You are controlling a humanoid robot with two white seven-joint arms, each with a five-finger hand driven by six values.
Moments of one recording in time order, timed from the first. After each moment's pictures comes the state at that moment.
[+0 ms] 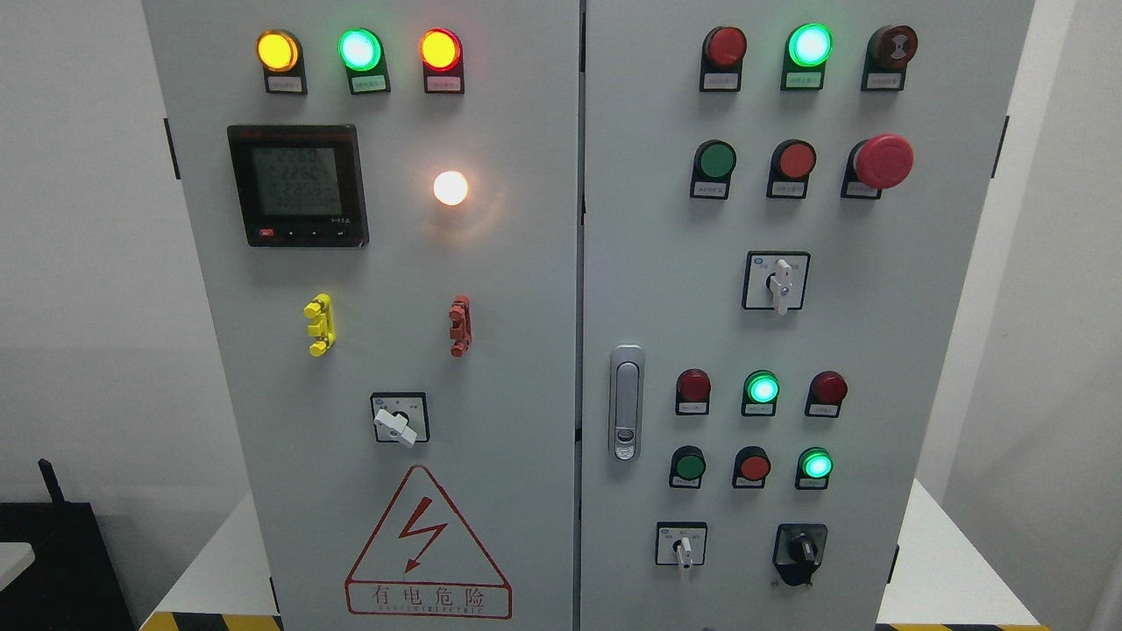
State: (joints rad) left arm 0.06 -0.08 0.00 0.00 0.11 -0.13 -0.07; right arm 0.18 0.14 0.11 -1.87 0.00 -0.17 0.19
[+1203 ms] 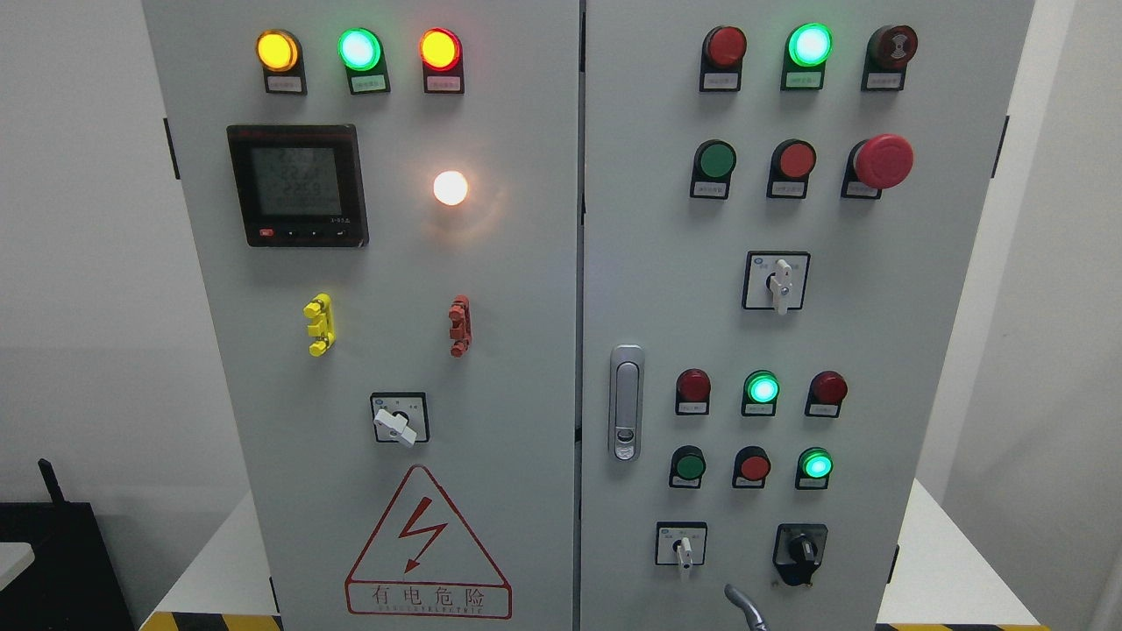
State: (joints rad) left arm 0.06 -0.08 0.00 0.00 0.11 -0.13 -0.07; right arm 0.07 0.14 0.15 -1.85 0.56 -0.26 -0.15
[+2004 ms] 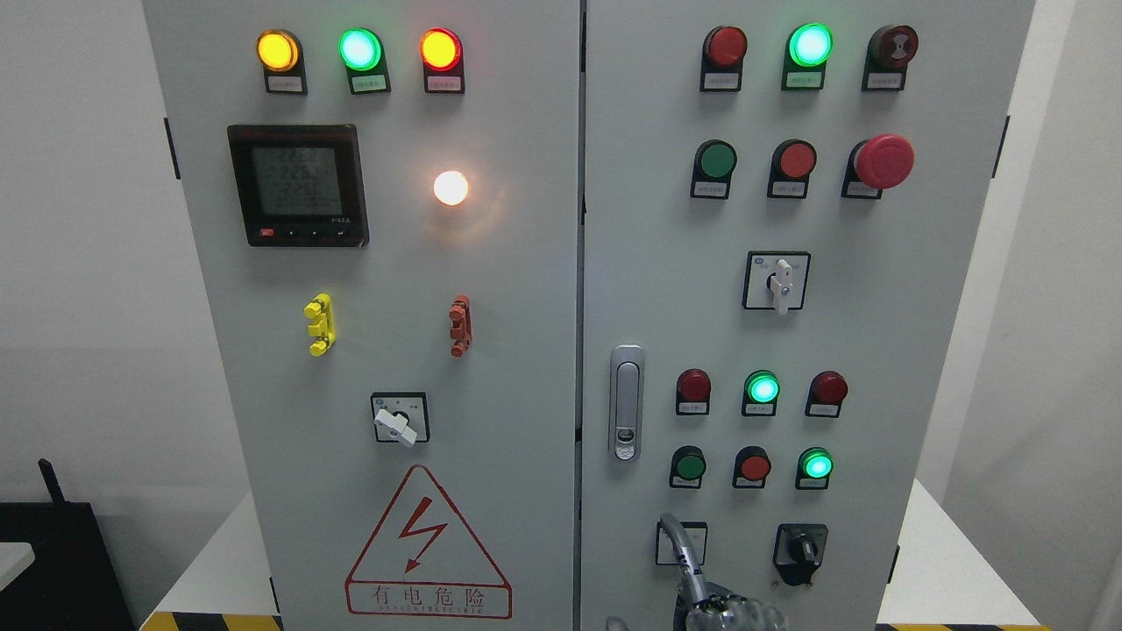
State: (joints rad) left arm 0.06 -0.08 0.00 0.00 0.11 -0.13 -0.07; right arm -0.09 0.14 0.30 -1.79 1.32 -0.03 -0.37
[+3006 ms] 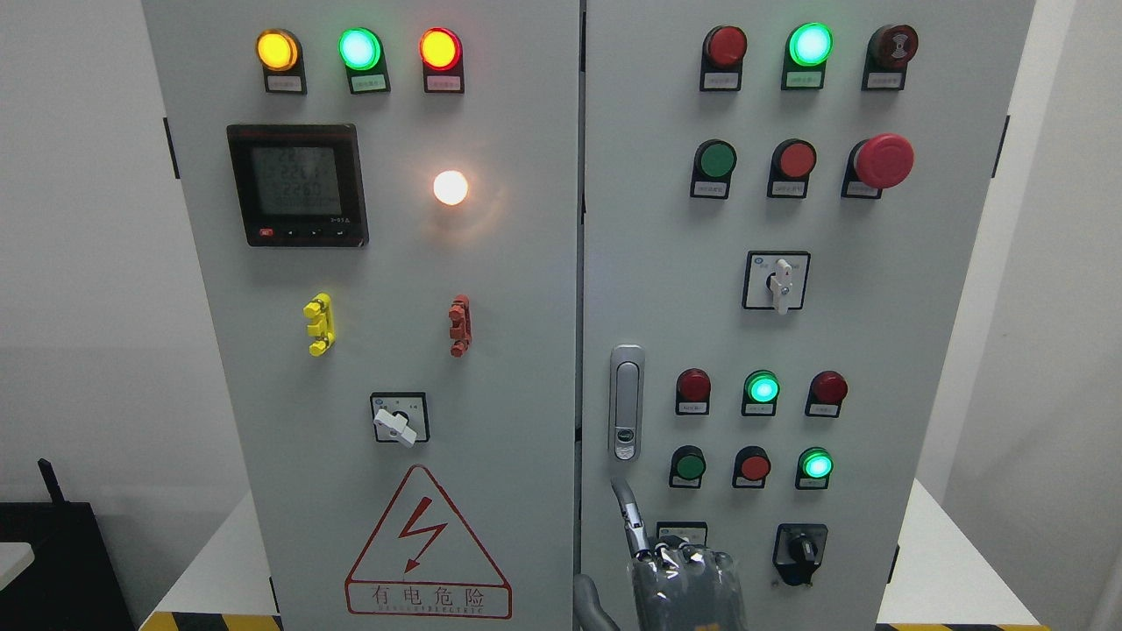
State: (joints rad) left arm 0.06 -0.08 0.00 0.00 0.11 -0.13 -0.07; right arm -0.23 0.14 0.35 -1.68 1.46 0.12 -0.32
